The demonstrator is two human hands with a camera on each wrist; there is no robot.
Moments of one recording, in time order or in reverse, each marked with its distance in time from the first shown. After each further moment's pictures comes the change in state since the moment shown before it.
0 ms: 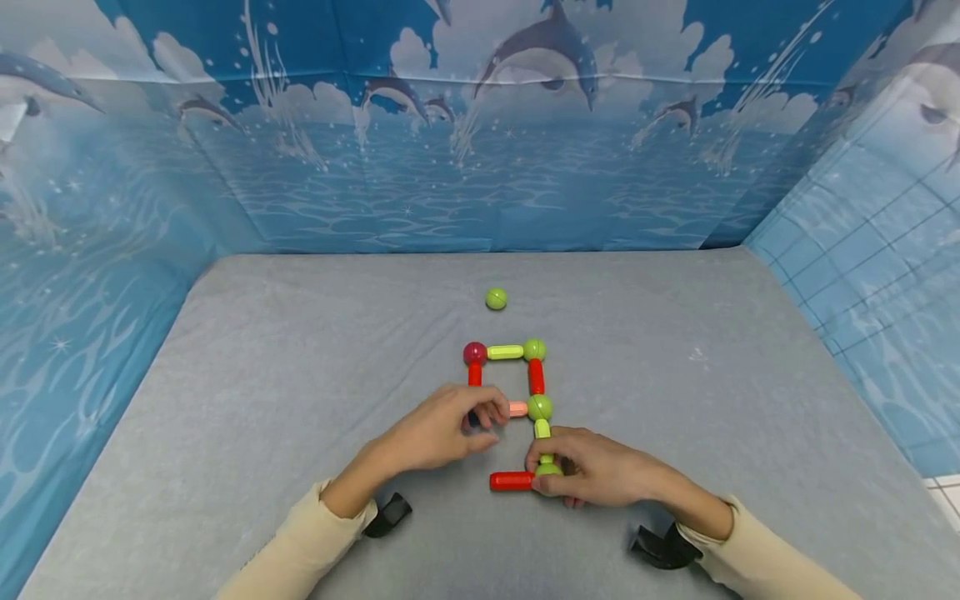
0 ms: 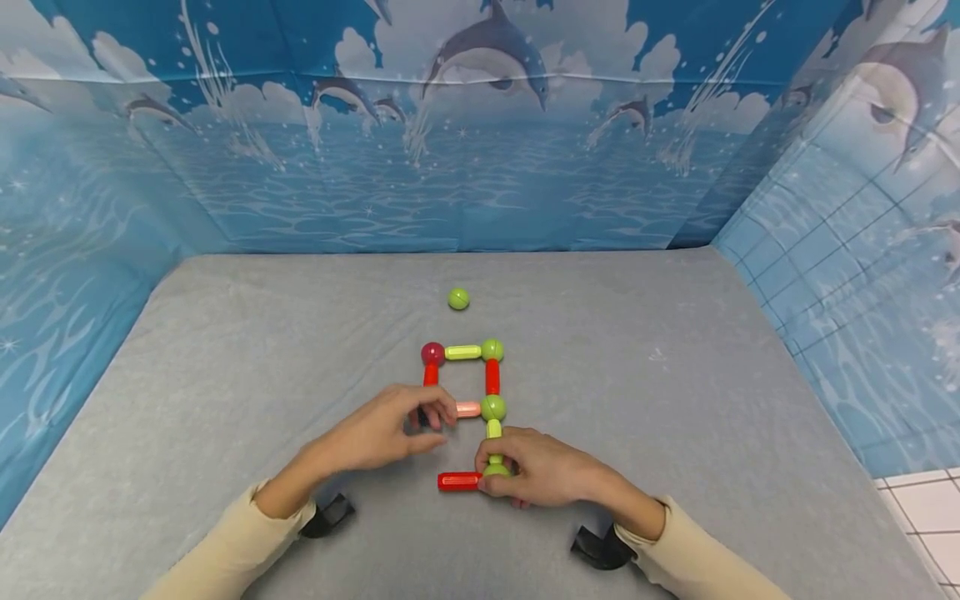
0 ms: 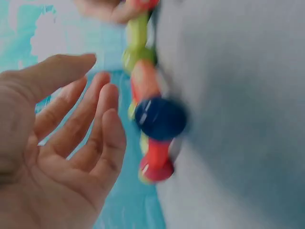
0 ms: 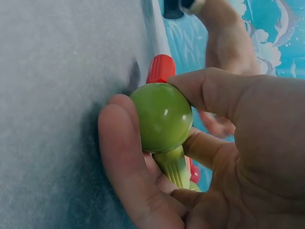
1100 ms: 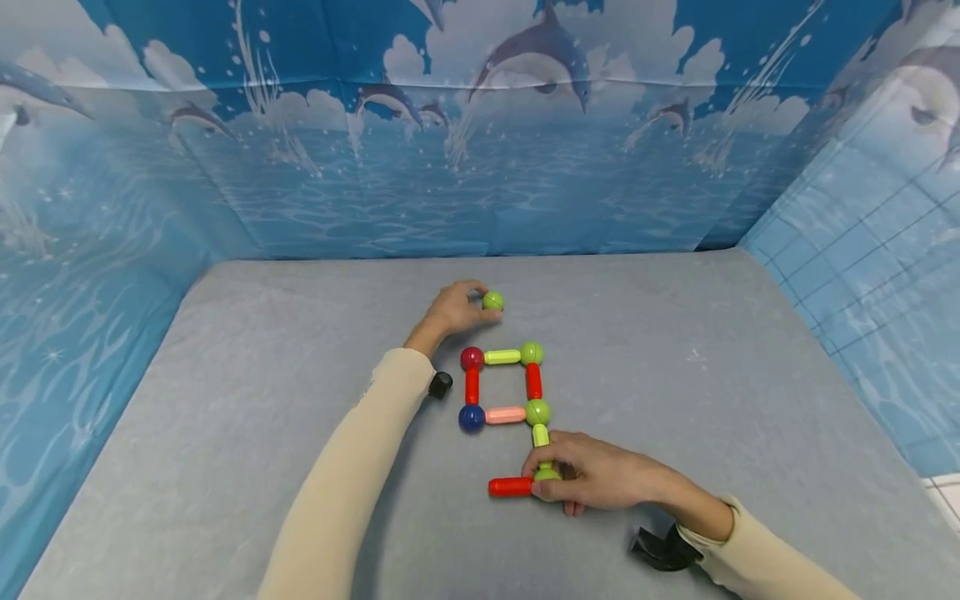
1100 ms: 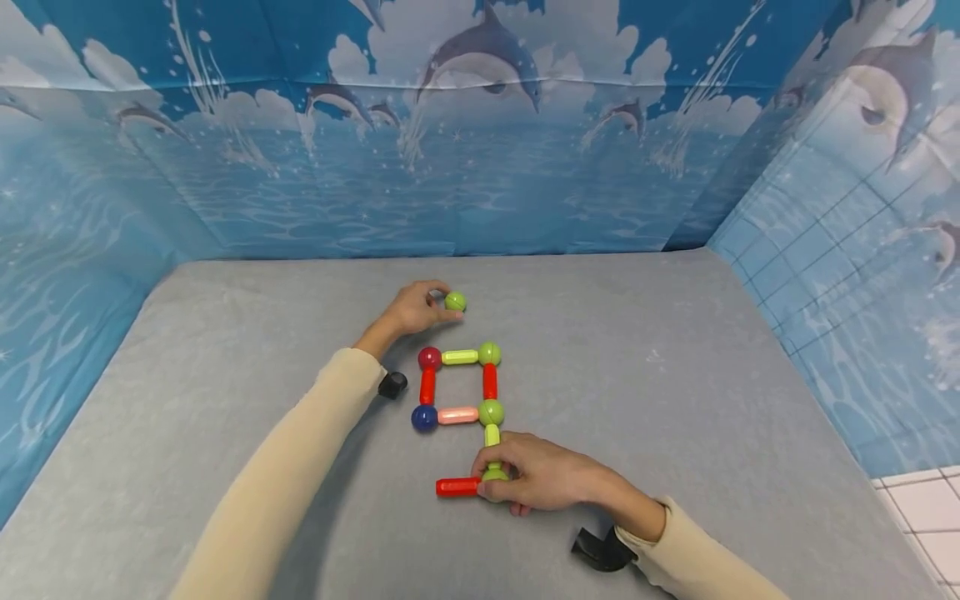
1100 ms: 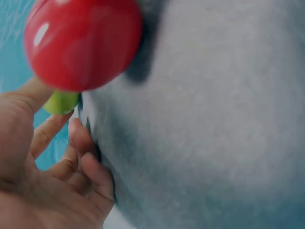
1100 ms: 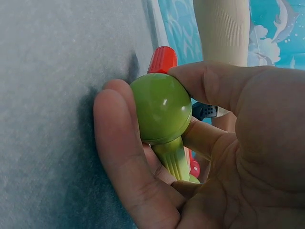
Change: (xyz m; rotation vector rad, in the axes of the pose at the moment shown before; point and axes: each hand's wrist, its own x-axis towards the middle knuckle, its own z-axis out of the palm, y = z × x) left_hand 0.134 -0.072 -0.062 0.107 0.230 -0.524; right_hand -0.001 0.002 -0.002 0.087 -0.050 0.053
